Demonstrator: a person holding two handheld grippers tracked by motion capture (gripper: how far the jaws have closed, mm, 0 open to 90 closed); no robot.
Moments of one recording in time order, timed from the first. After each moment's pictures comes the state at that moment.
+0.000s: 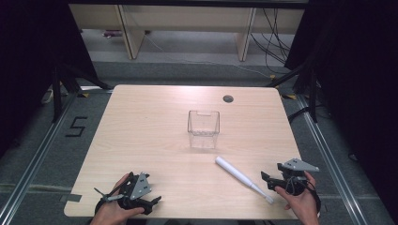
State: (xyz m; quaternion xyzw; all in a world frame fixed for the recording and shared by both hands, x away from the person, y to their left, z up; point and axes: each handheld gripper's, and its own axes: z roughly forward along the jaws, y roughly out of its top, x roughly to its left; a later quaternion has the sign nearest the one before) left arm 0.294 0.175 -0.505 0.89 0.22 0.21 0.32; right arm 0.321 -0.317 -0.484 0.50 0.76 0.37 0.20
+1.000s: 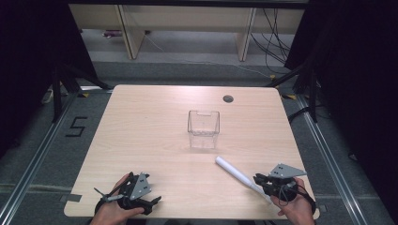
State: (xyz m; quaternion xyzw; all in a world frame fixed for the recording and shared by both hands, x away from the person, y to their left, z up) left arm 0.294 0.175 -0.505 0.89 0.22 0.22 0.32; right arm 0.304 -0.285 -0.472 0.38 0.83 0.37 0.17
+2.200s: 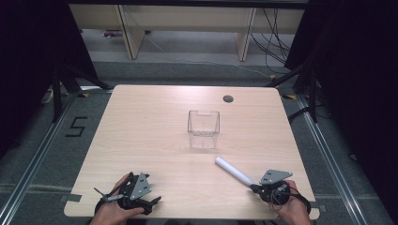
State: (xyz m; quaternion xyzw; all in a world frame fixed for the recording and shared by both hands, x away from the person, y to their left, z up) left arm 0.293 0.175 -0.505 0.89 0.22 0.21 0.32; right arm 0.304 -0.275 -0.492 0.33 0.89 0.30 0.13
